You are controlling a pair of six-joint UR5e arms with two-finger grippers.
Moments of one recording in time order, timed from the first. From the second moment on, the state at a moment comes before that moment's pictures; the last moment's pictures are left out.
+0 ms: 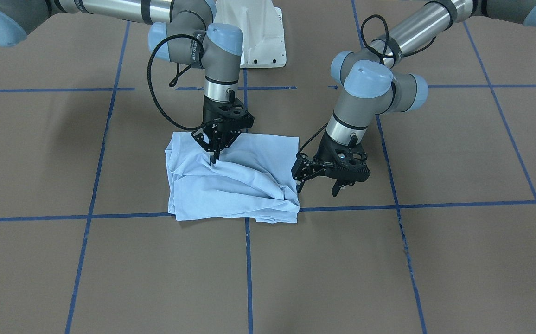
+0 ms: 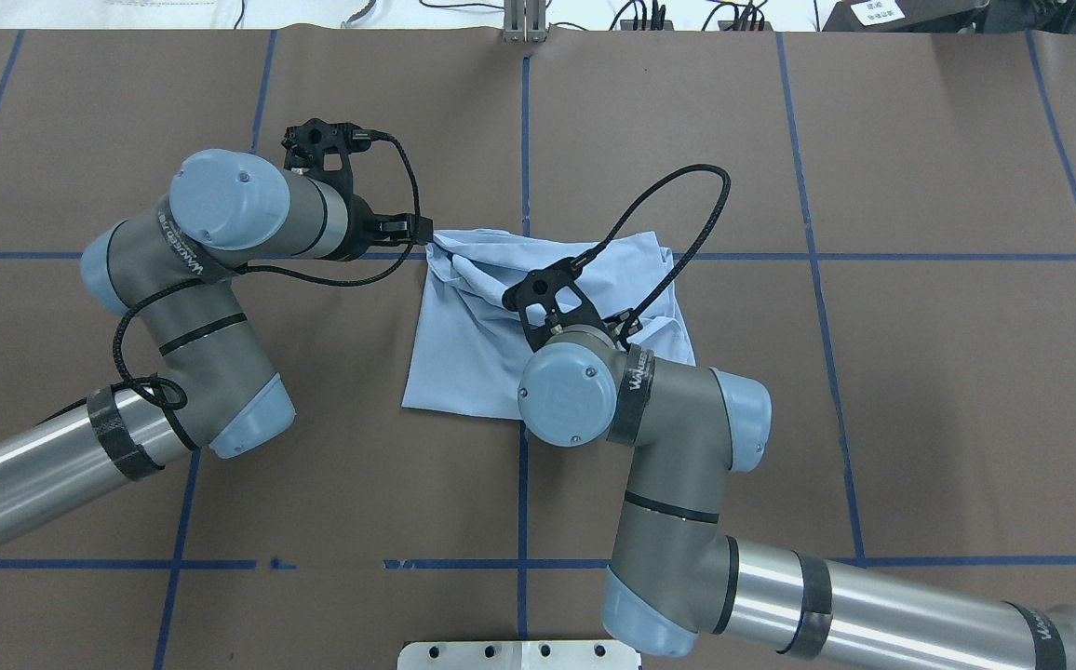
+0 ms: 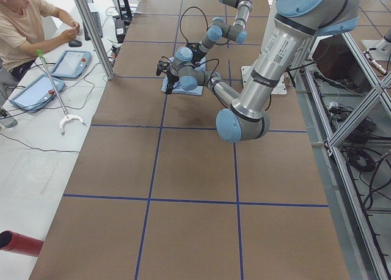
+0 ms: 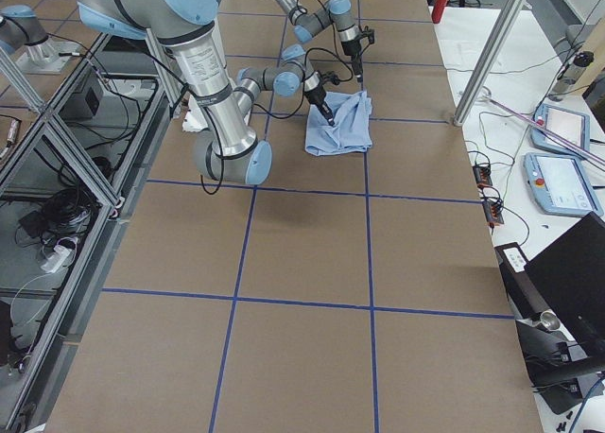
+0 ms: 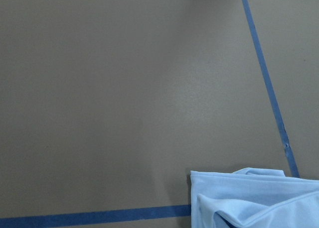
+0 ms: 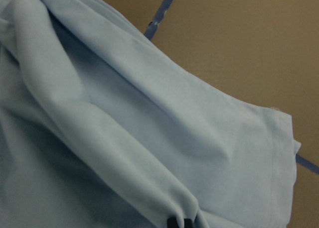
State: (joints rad) left arm -0.67 -2.15 -1.49 -2.15 -1.74 -1.16; right arm 0.37 -0.88 1.60 -1.58 1.26 0.86
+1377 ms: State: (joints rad) left arm -0.66 -2.15 -1.49 -2.14 -1.74 -1.17; right arm 0.58 -0.72 1.29 -1.45 1.32 0.84
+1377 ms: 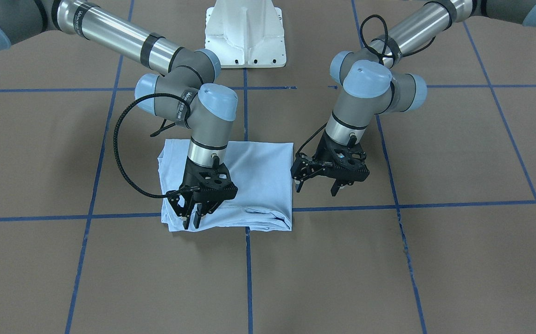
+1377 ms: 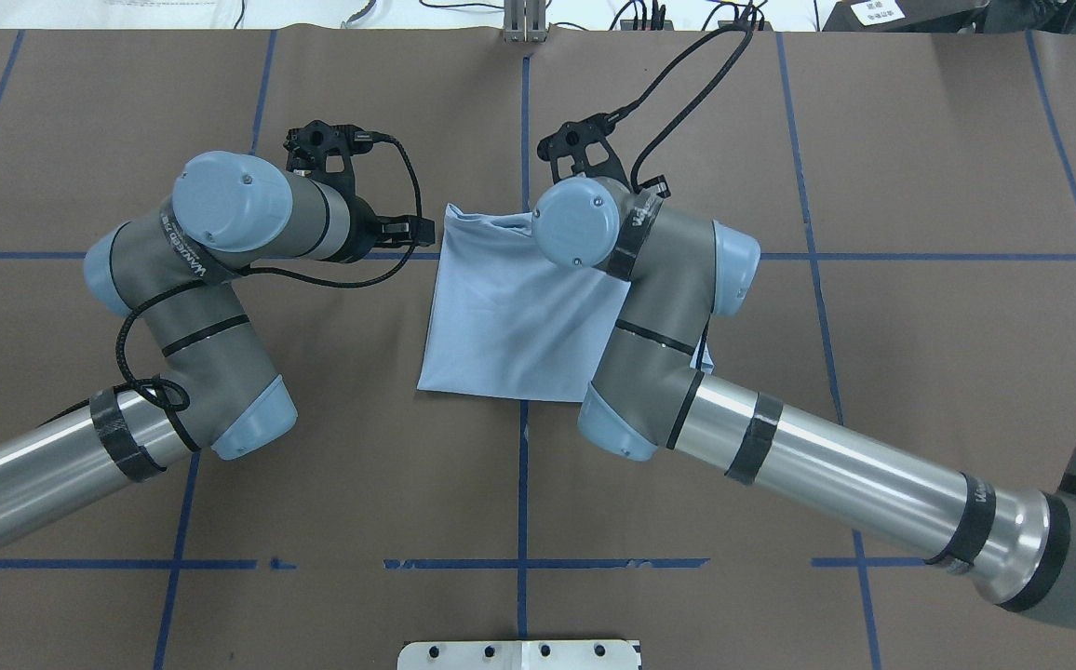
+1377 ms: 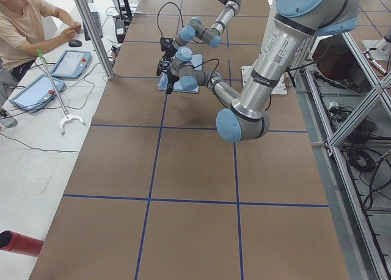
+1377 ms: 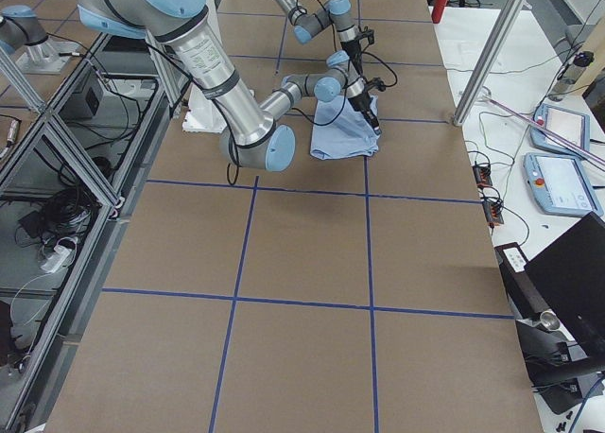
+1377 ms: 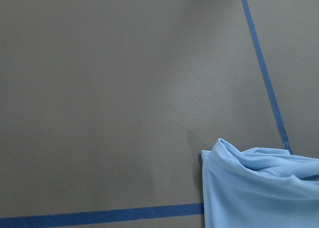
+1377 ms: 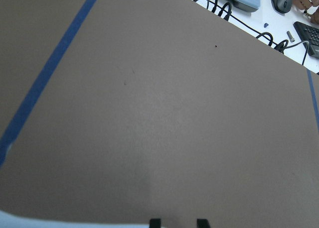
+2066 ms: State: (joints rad) left arm -0.61 -2.31 -1.32 -2.12 -1.73 -1.26; right arm 0.78 -0.70 1.37 -1.44 1.71 0.80
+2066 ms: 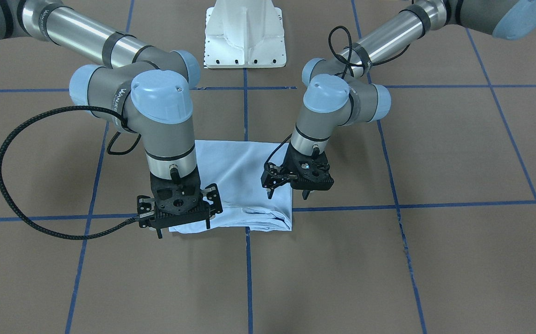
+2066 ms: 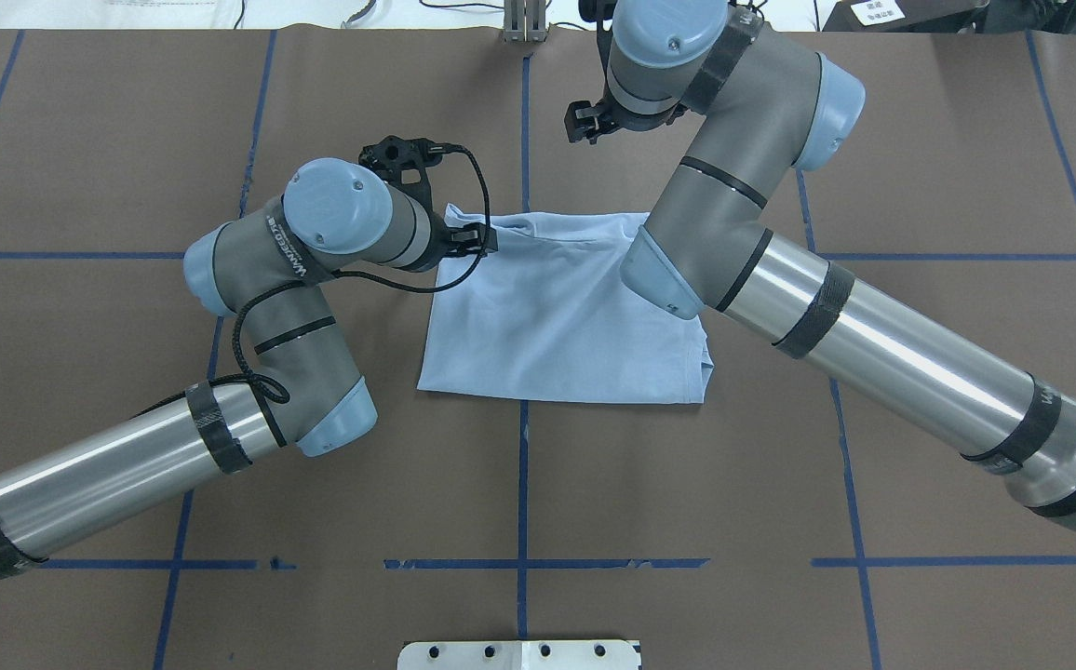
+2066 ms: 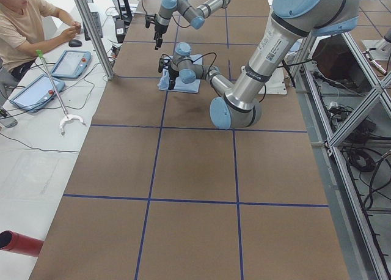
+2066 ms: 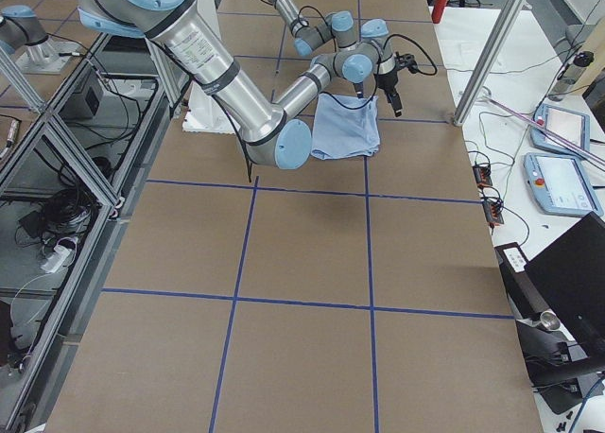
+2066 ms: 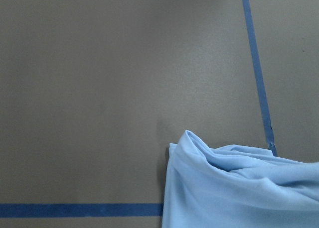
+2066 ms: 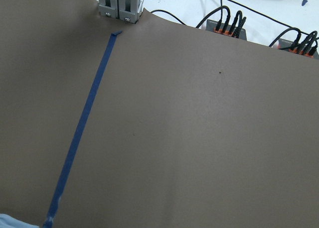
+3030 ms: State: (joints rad) left arm -0.65 -2.34 -1.29 -2.20 -1.73 -1.39; right arm 0.78 -0.71 1.38 -1.43 1.72 0.80
